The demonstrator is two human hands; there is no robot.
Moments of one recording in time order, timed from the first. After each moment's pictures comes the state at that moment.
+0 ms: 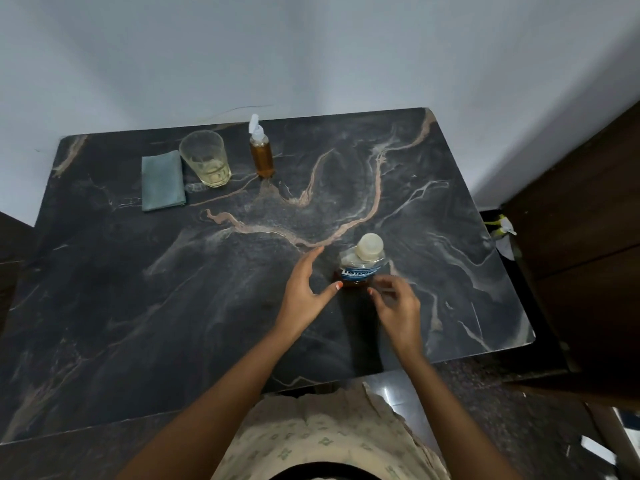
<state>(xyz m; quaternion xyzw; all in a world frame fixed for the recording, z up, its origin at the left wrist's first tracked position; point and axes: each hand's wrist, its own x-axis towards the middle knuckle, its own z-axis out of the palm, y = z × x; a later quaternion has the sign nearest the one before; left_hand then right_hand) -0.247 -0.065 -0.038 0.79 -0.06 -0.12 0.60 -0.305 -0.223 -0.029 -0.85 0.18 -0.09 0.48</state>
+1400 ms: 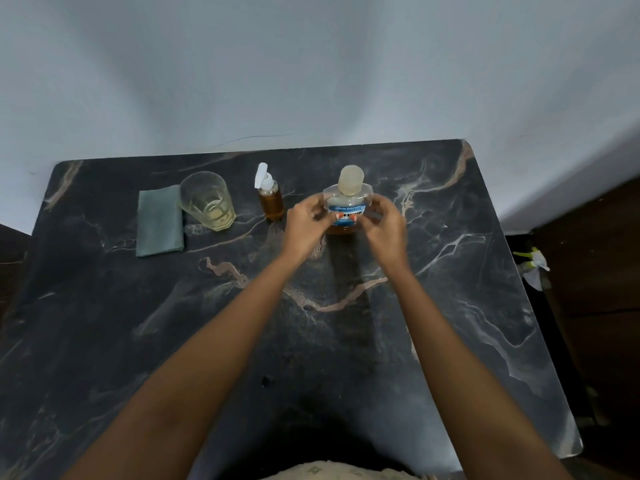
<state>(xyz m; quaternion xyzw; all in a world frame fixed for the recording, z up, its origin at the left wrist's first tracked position) -0.023 -0.094 -0.002 0.79 -0.01 -0.08 0.61 -0.052 -0.228 -0.001 -0.81 0.17 -0.06 0.56</state>
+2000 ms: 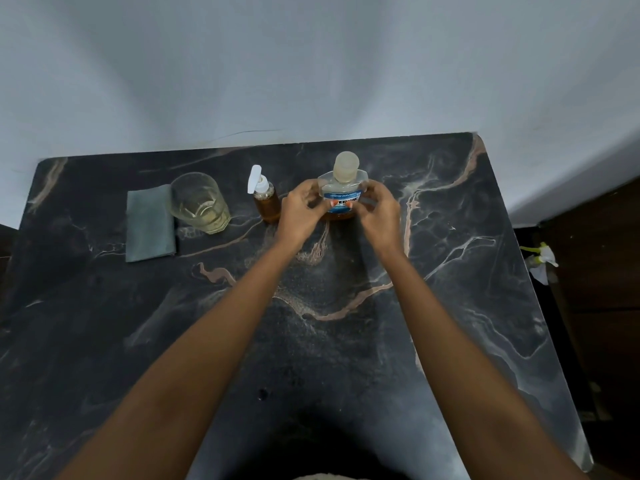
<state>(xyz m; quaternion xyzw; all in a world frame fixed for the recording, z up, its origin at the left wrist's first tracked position) 0.013 -0.095 -0.013 0.79 0.01 -0.10 0.61 -0.010 -0.228 -0.018 -0.82 0.16 -0.04 0.54</state>
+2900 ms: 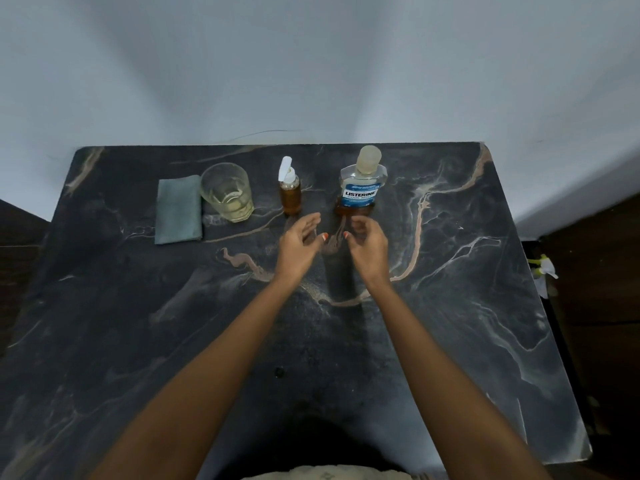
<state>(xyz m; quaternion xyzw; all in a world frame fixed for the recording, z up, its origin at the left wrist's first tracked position) -0.058 -0.052 -0.027 0.77 0.07 -0.10 0.63 -0.067 -0.179 -0.034 -0.85 0.17 -0.03 0.50</state>
